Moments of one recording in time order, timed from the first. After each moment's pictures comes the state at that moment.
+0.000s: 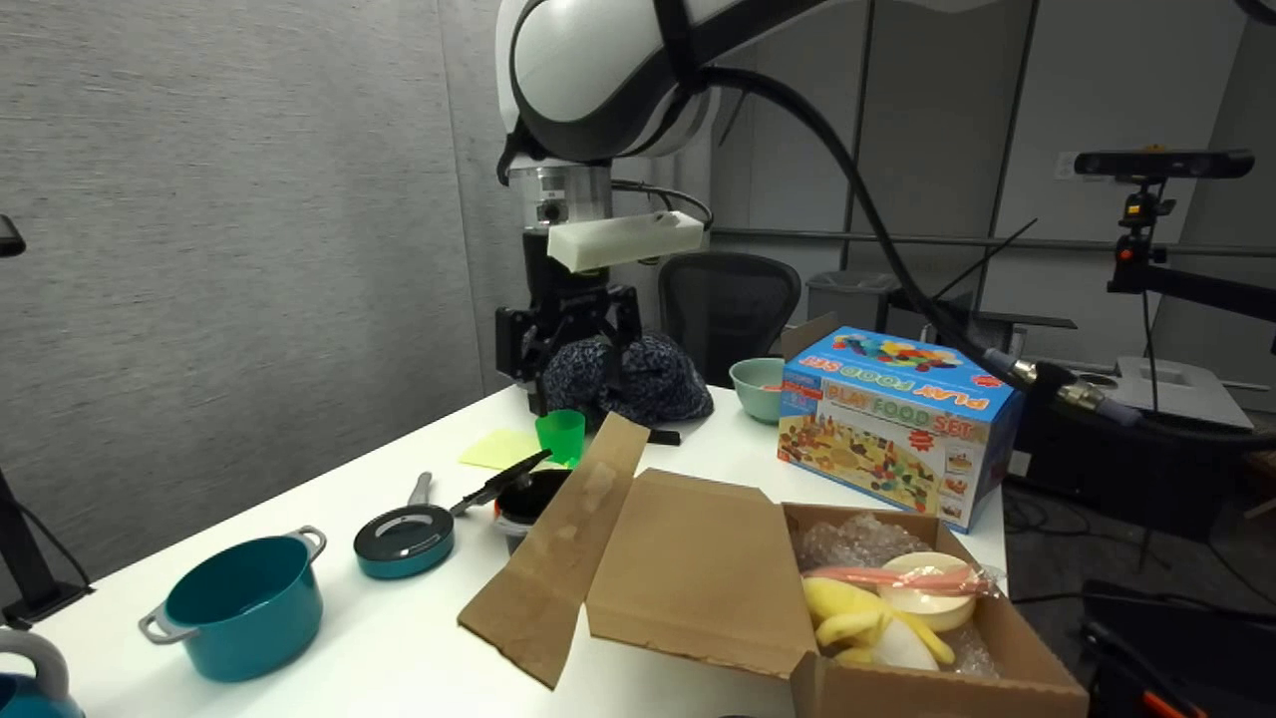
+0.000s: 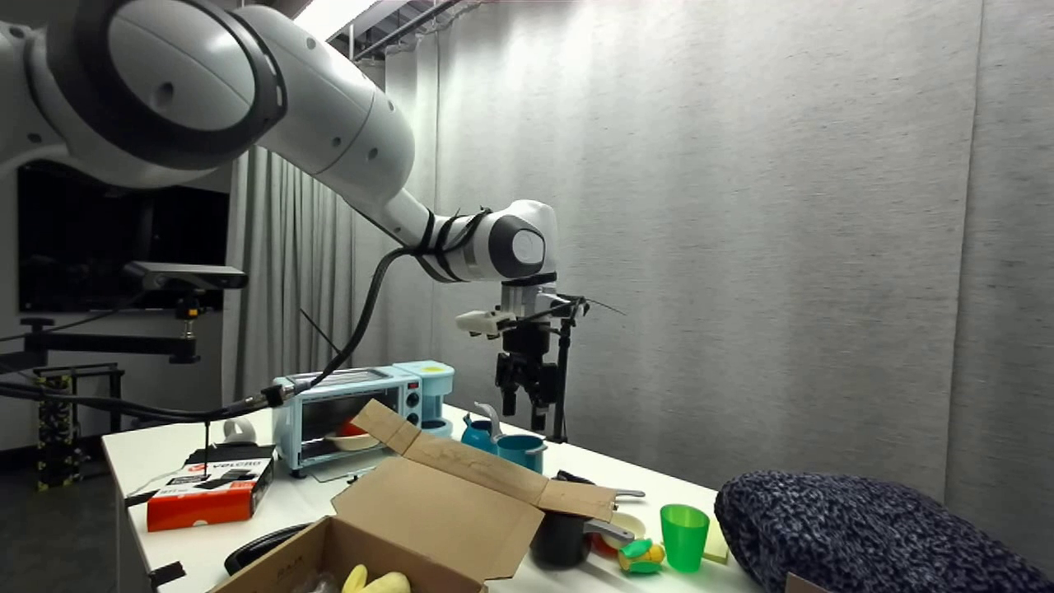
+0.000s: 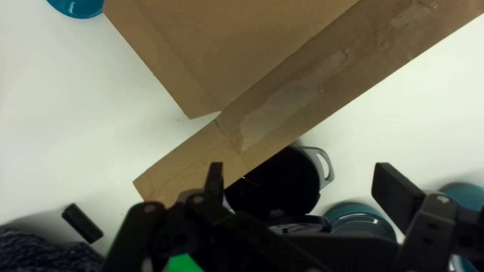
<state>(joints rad) 0.11 0.47 0.01 -1.46 -0.03 1.91 0.41</state>
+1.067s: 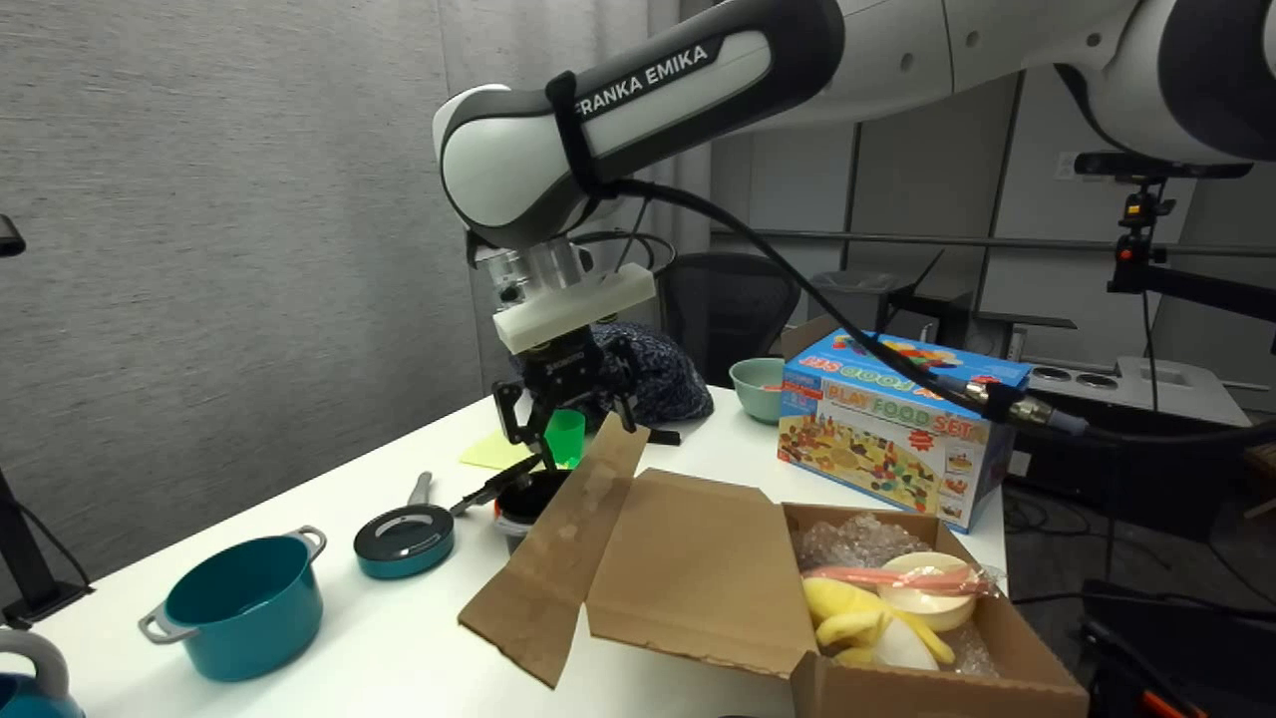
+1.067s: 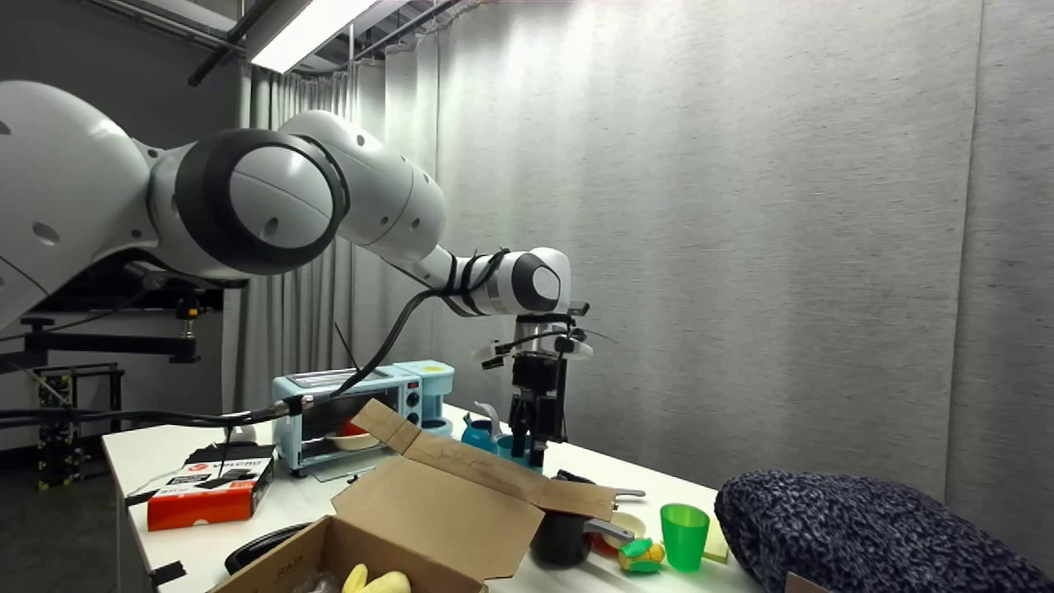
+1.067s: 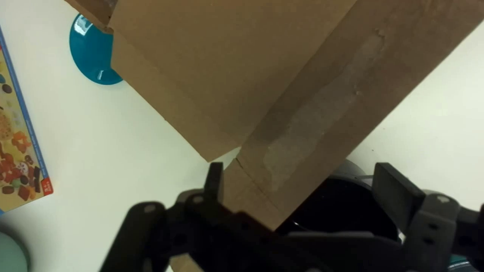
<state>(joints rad) 0.15 0.74 -0.04 -1.14 -0.07 1.64 0.65</state>
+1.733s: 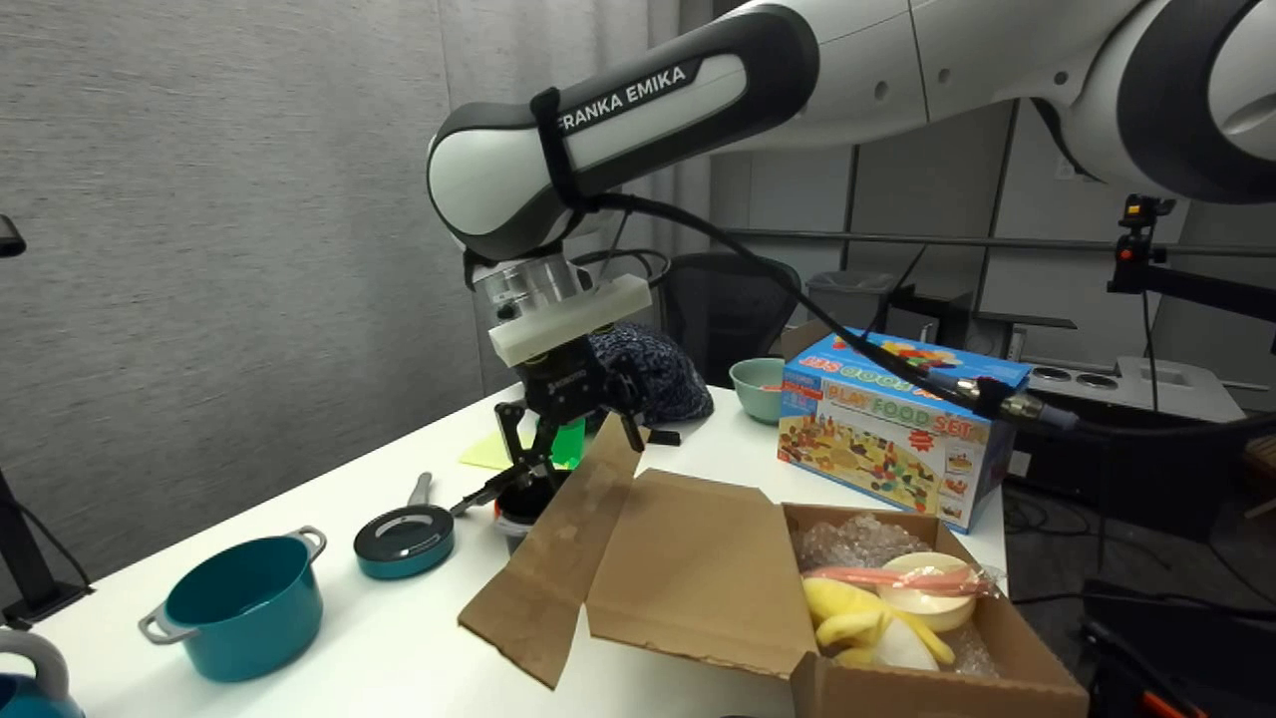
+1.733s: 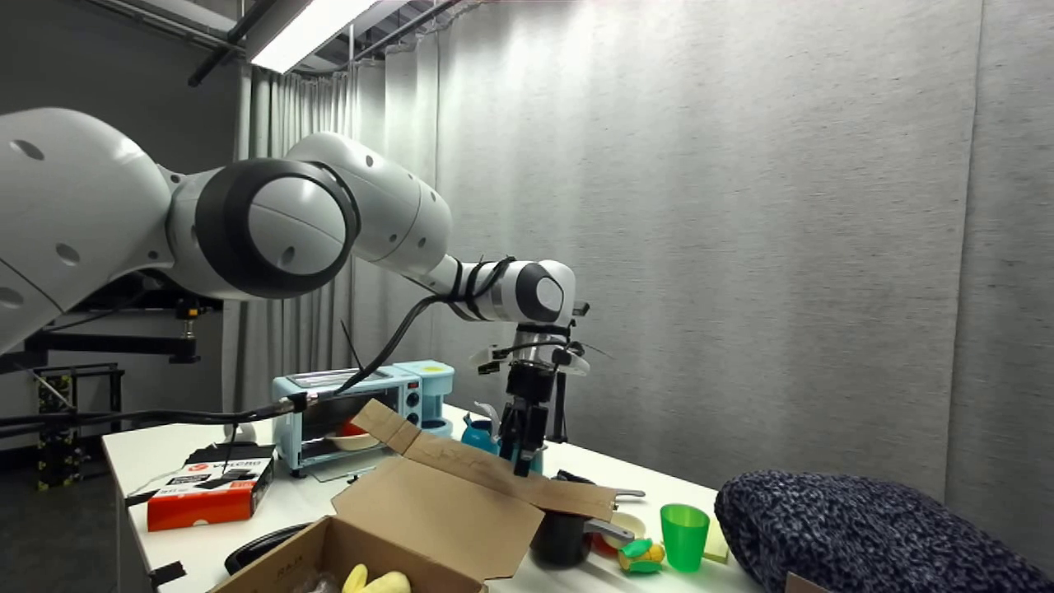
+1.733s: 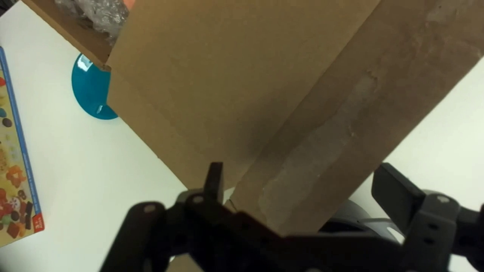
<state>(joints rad) 0.15 0.81 -0.04 -1.07 -0.01 1.52 0.64</state>
